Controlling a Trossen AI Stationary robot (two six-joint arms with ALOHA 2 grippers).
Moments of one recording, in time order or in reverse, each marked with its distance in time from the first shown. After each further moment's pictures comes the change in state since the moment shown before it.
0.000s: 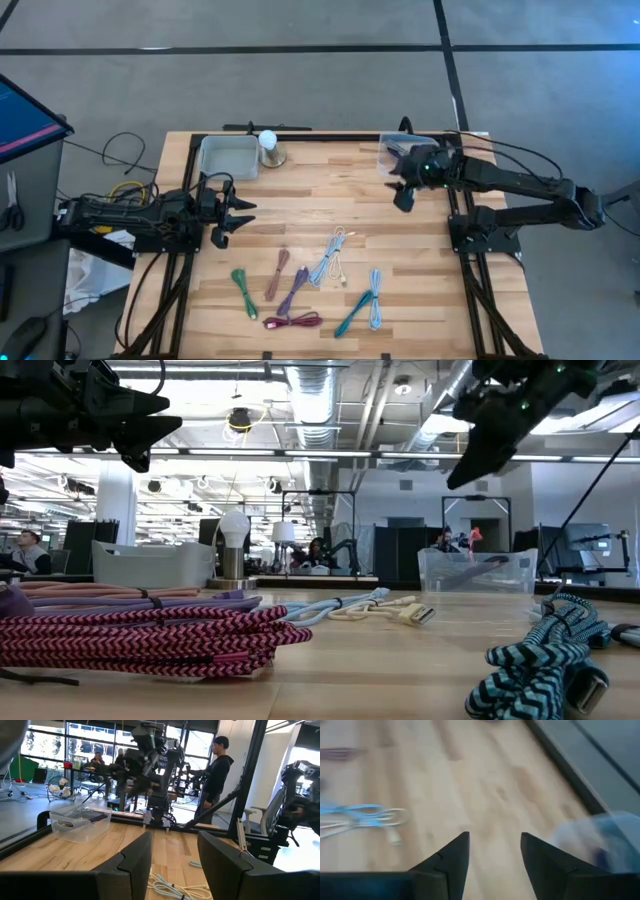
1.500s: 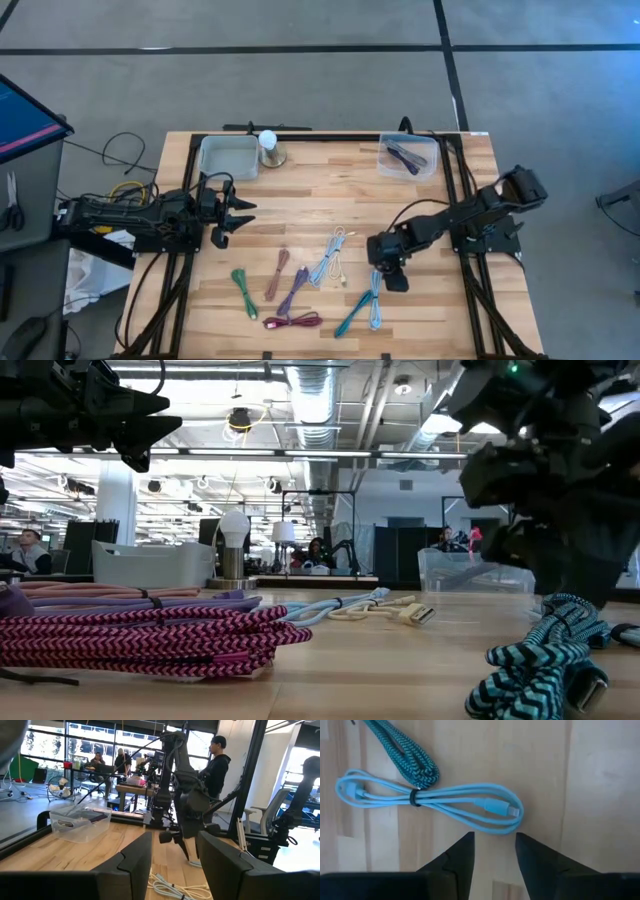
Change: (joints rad) left arm 0.000 0.000 0.000 0.000 0.000 0.000; right arm 0.602 0.629 0.000 0.143 -0.314 0.375
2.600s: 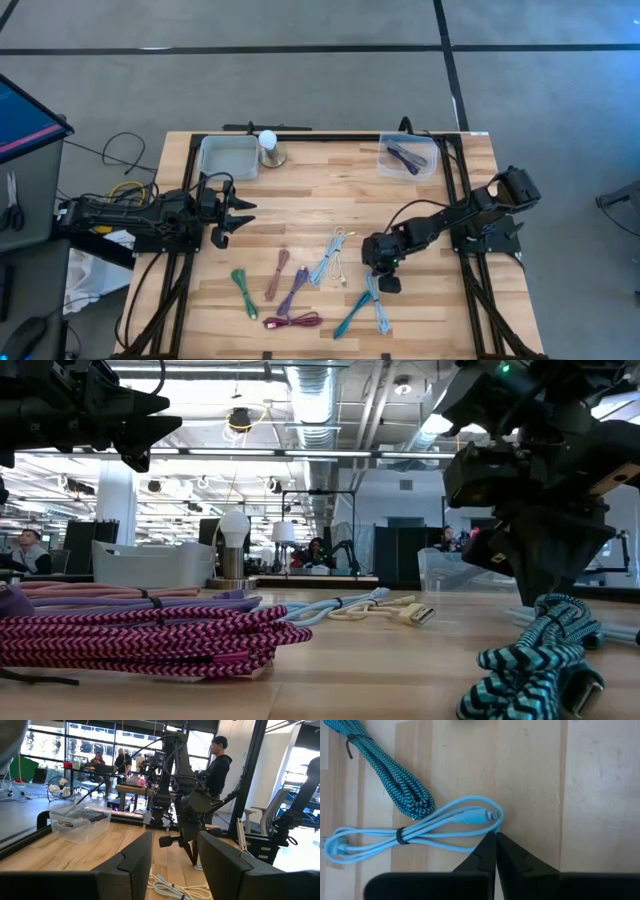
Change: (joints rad) left arm 0.000 0.000 0.000 0.000 0.000 0.000; right arm -0.015 0.078 0.001 0.135 0.062 -0.008
